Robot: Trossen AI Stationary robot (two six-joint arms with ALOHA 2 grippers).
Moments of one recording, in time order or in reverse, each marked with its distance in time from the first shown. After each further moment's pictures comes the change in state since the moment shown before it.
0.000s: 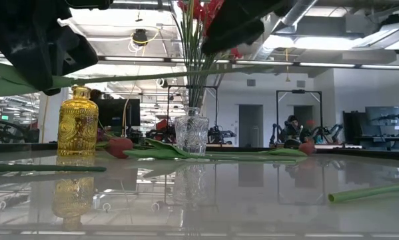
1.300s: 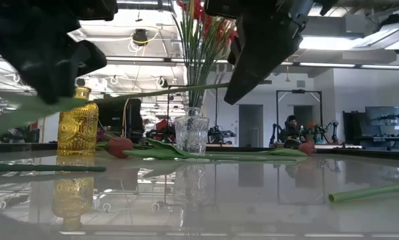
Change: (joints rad) left arm 0.036 -0.005 -0.001 -0.104 -0.007 0.140; right arm -0.055 0.063 0.000 -0.126 -0.092 0.059
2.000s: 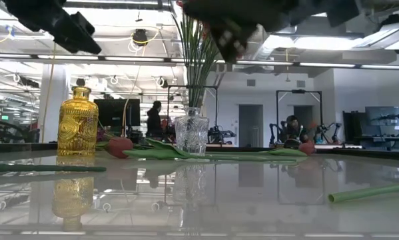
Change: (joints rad) left arm 0.033 -0.618 -0.389 0.337 -0.279 0.202; right arm -0.017 -0.107 -0.376 0.970 -0.175 -0.165
